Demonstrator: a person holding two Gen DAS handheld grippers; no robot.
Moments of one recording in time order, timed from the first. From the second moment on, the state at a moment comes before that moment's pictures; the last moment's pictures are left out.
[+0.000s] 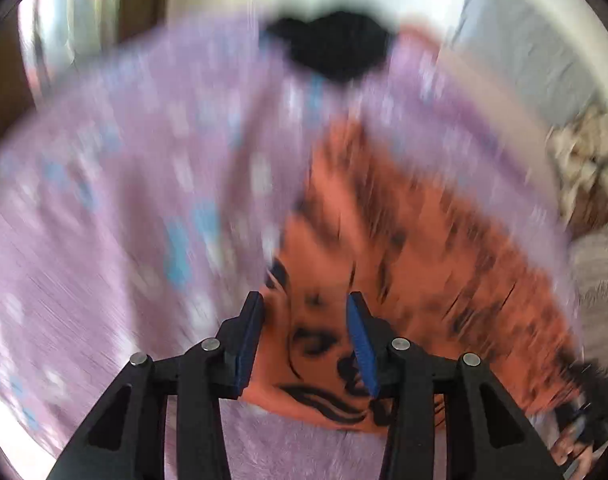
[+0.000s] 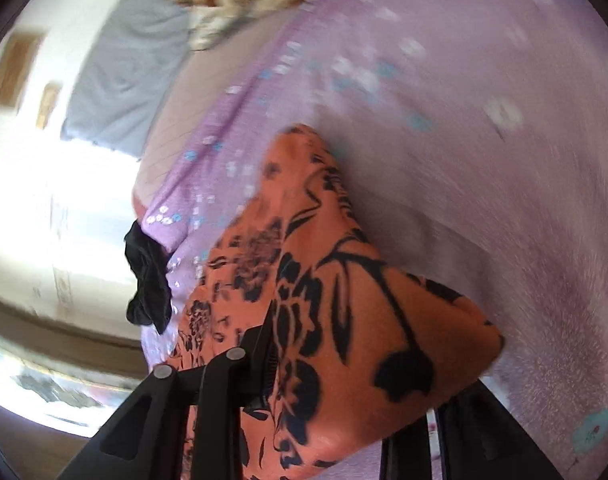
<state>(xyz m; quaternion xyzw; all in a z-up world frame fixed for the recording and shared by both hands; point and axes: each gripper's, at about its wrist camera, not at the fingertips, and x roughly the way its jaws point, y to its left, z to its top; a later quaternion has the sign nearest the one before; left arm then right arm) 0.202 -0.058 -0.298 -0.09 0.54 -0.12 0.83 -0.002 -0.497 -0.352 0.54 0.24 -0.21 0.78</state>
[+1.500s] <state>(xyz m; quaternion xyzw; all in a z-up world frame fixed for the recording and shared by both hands) 0.220 0.043 -0.250 -0.19 0.40 -0.08 0.89 0.123 -0.257 -0.300 0.41 0.35 0.21 0.82</state>
